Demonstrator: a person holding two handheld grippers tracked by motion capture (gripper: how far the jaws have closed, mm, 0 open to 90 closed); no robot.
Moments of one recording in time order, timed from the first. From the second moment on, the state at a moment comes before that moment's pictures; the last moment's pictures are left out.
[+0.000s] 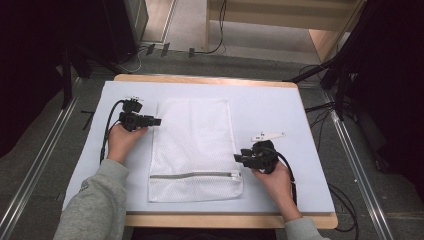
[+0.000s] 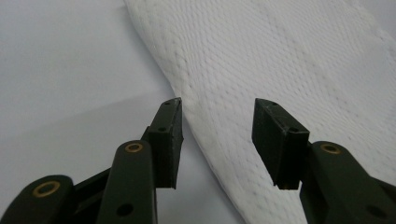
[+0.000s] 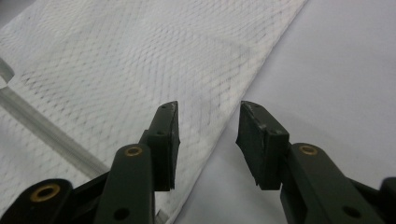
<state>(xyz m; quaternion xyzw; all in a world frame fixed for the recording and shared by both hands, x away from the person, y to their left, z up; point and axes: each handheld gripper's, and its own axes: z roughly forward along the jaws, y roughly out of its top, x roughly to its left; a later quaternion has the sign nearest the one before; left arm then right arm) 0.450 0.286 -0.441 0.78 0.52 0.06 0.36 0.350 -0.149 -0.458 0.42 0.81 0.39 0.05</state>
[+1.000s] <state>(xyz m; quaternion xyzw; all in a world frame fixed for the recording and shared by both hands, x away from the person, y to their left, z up) 0.366 0.282 -0.446 0.79 0.51 0.04 0.33 0.417 -0.121 -0.467 0.44 0.82 0.35 0.07</state>
